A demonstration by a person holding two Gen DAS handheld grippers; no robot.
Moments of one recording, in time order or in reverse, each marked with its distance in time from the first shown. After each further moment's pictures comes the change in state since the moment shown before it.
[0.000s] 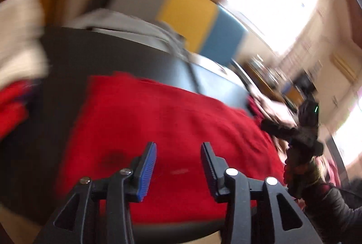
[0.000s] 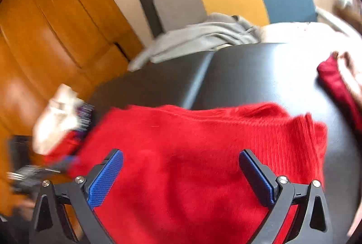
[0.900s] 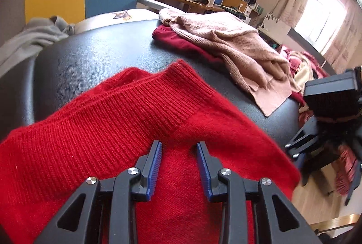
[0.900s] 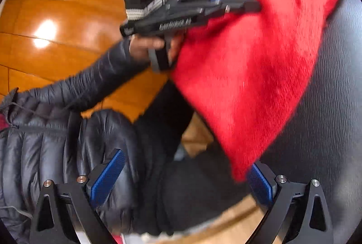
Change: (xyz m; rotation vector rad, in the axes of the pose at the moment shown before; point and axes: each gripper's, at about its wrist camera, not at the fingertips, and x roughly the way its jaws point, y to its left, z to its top) left arm 0.241 -0.279 -0.029 0.670 0.374 -0.279; right arm -0.080 -0.100 -0.106 -0.036 0.710 0.778
